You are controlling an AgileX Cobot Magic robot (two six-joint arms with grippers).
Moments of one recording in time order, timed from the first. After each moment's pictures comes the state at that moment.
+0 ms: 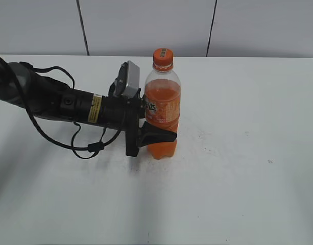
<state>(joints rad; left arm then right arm) -0.35 2.25 -1.22 1.46 -1.07 -0.65 -0.04 -0.01 -0.44 0.12 1.03 -0.29</state>
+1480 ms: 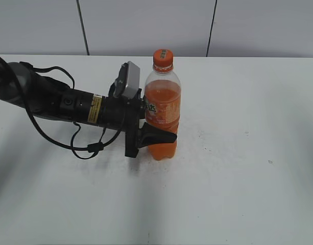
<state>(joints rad) -0.35 2.25 -1.22 1.47 -1.08 -0.65 -0.04 0.71 -0.88 0.13 0.97 -0.23</state>
